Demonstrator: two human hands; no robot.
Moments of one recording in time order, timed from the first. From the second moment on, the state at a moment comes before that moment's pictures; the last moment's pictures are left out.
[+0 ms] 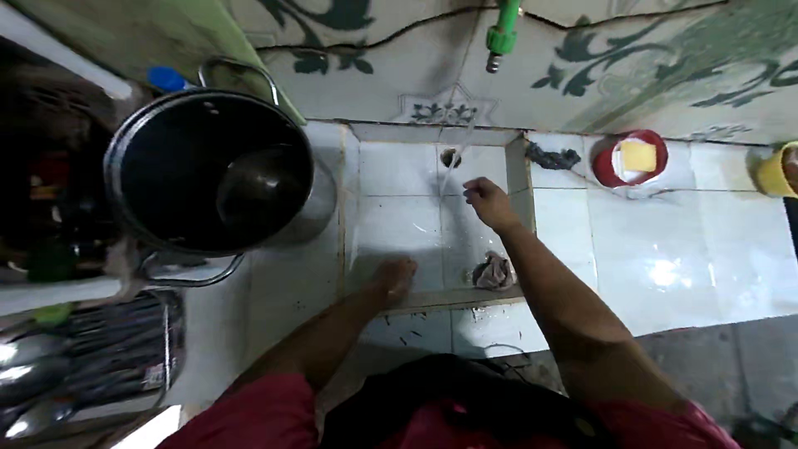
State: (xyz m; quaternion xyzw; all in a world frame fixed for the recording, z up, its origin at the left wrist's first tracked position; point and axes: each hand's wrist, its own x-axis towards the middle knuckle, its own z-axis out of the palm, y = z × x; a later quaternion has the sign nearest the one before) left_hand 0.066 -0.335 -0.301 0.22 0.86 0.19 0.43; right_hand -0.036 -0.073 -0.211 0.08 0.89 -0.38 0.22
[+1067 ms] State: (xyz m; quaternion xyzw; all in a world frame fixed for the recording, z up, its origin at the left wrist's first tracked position) left_hand -0.132 -0.233 -0.211 -0.23 0.49 0.77 0.35; right_hand -0.125 -0.094 -0.095 0.06 0.81 -0.57 0.11
